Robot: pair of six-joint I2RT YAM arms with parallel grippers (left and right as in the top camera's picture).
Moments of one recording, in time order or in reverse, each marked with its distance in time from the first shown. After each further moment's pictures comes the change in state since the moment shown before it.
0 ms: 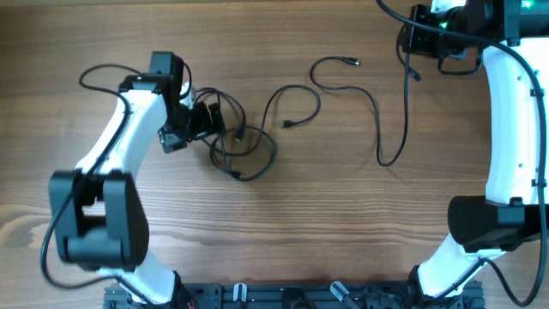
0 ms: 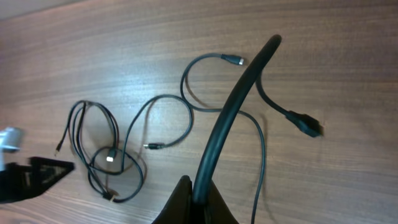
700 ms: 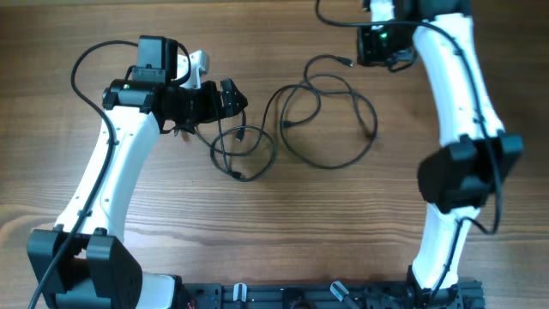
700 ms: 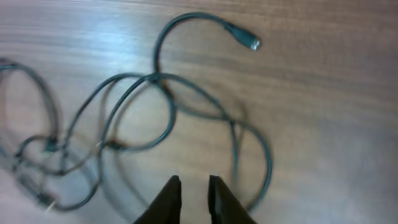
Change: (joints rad) left arm -0.043 -0.196 0.017 0.108 0.254 0.023; right arm 0.117 0.299 -0.015 0.104 0.085 -0.111
